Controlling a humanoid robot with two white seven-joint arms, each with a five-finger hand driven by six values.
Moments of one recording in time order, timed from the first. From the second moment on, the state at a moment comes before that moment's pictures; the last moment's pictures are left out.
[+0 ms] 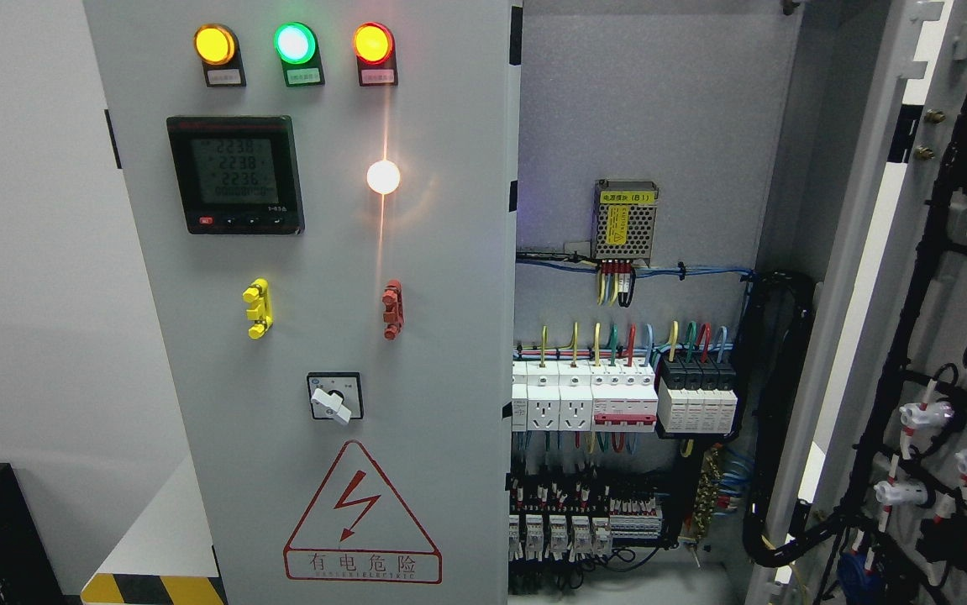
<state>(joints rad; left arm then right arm) 0.08 0.18 -0.20 -0.15 0.13 -0.23 -0.30 0.08 0.12 0.10 -0.07 -0.08 0.01 -0.04</state>
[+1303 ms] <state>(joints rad) 0.09 0.08 0.14 -0.02 -0.07 -0.22 -0.28 0.09 0.12 0.10 -0.10 -0.08 0.01 -0.04</state>
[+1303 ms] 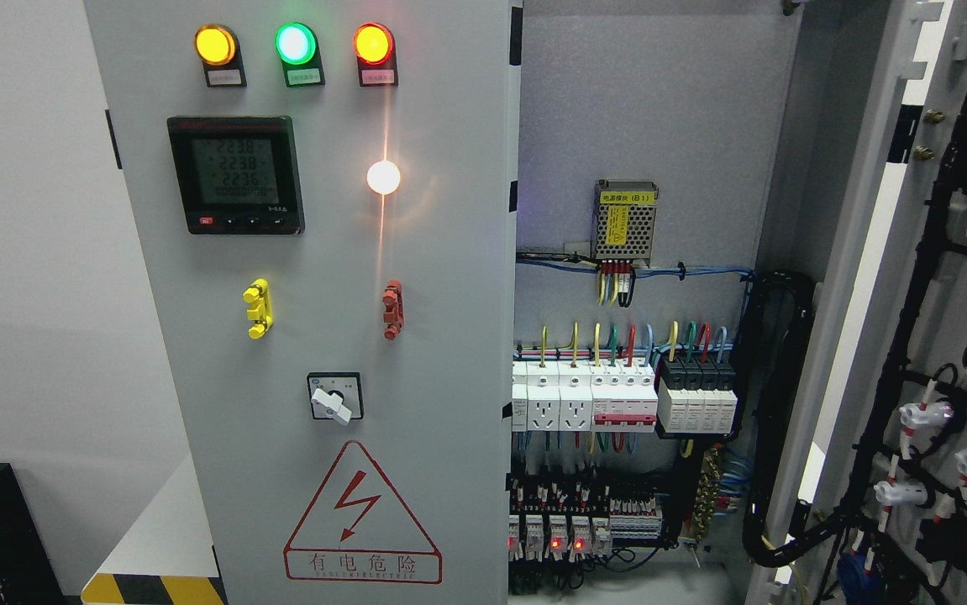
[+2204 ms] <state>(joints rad) 0.08 0.07 0.18 -0.02 -0.06 -0.23 -0.28 0.51 -0.01 0.16 -0.98 -0.09 -0.04 -0.04</state>
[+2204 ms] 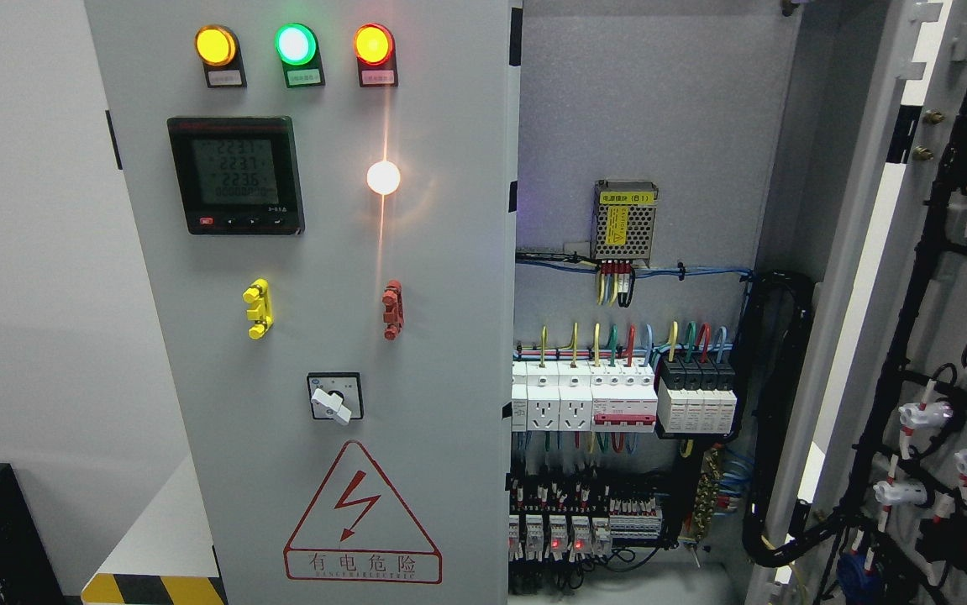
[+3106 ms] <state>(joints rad) 0.08 0.05 0.18 0.00 -0.06 -0.21 -0.27 0.60 -0.14 0.23 -1.80 -0.09 -0.13 -0.05</state>
